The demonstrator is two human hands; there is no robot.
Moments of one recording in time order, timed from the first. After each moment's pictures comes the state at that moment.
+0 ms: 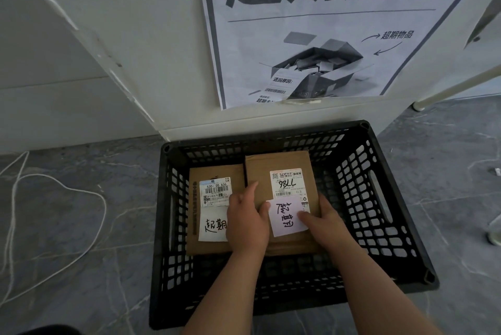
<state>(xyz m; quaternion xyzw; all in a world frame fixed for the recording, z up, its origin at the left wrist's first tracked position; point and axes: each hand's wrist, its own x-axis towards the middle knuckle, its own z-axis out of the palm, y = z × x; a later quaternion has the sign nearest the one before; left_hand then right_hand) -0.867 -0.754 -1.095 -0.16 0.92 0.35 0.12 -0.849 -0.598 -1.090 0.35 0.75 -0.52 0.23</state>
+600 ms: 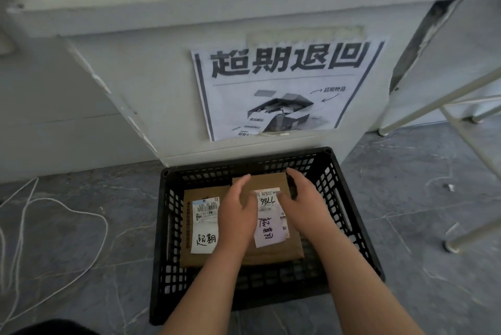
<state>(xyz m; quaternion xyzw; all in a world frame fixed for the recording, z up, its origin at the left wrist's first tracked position) -0.872 -0.742 -0.980 -0.12 0.81 0.56 0.09 -0.868 -0.603 -0.959 0.16 0.87 -0.44 0.12</state>
